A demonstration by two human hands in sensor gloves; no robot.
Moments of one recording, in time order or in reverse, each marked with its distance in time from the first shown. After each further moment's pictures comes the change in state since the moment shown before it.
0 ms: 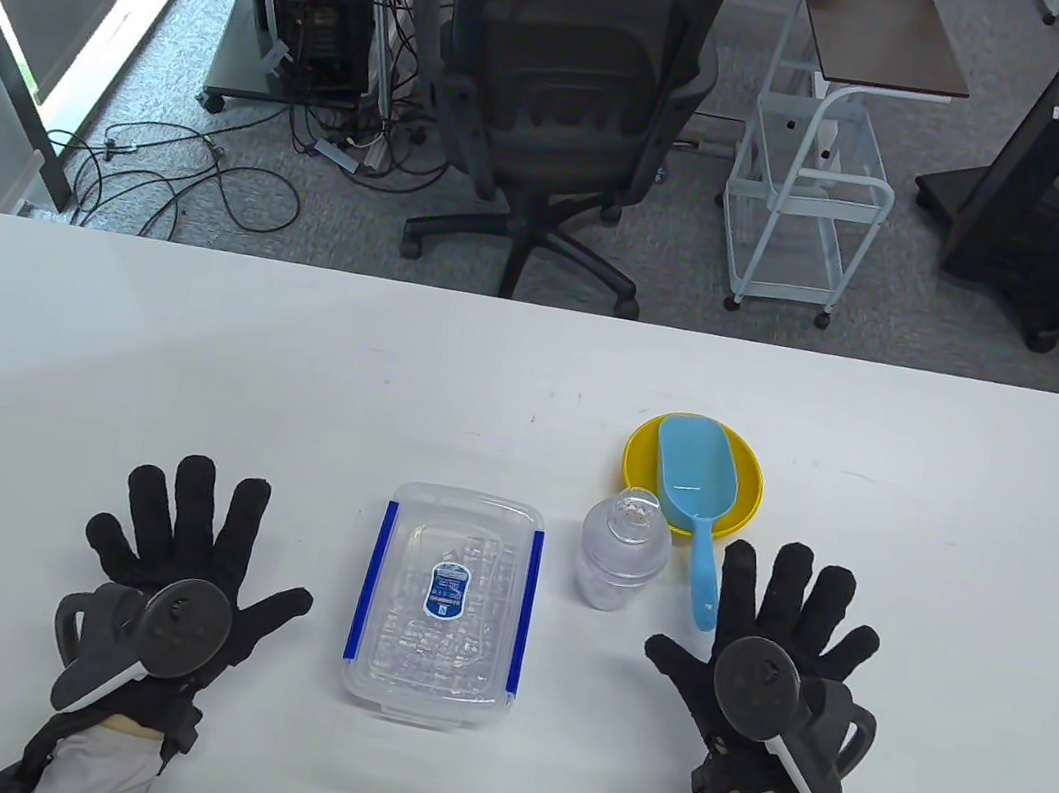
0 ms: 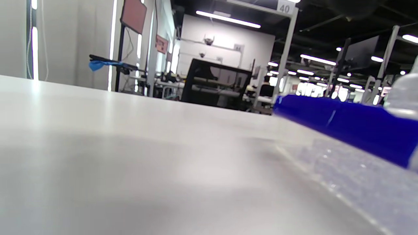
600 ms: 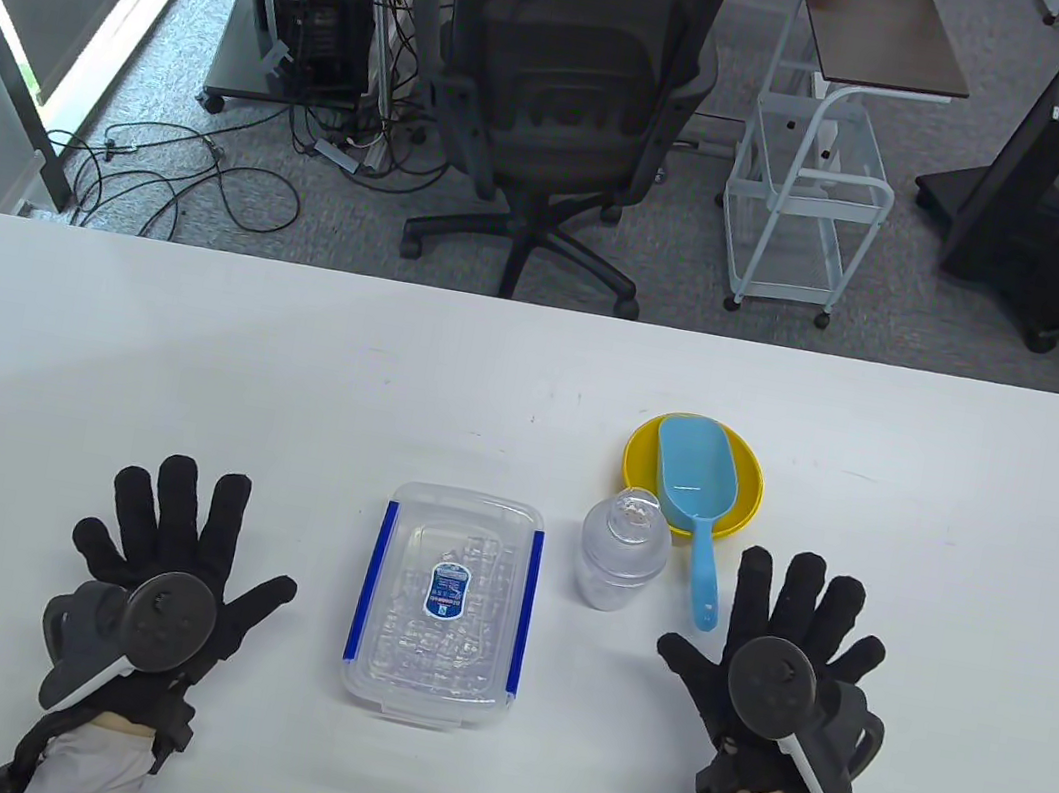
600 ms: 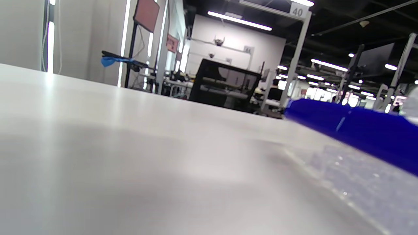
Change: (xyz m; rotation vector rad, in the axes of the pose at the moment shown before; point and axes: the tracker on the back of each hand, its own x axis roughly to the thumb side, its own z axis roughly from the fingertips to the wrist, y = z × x) left_hand -0.011 0.000 0.001 -0.001 0.044 0.046; right_hand -0.007 -0.001 -0.001 0.022 0.032 -0.028
